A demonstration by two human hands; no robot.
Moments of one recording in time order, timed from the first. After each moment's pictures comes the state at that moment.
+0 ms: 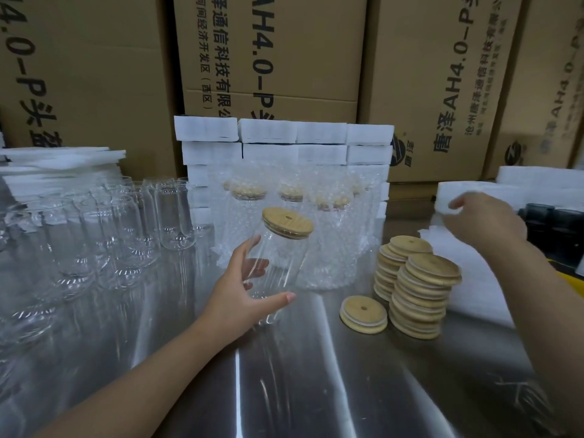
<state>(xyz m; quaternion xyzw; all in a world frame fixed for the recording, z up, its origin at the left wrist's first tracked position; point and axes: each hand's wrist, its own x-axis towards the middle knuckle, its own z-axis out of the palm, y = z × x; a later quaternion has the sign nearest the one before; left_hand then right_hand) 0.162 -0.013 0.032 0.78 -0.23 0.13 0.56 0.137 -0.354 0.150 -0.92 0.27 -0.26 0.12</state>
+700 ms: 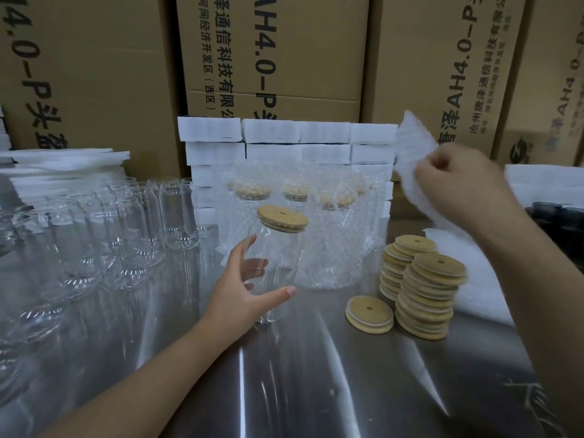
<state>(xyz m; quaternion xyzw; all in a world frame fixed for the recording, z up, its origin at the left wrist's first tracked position) 0.164 -0.012 0.031 0.77 -0.21 0.14 0.59 0.088 -0.261 0.189 -0.88 0.08 -0.39 0.26</state>
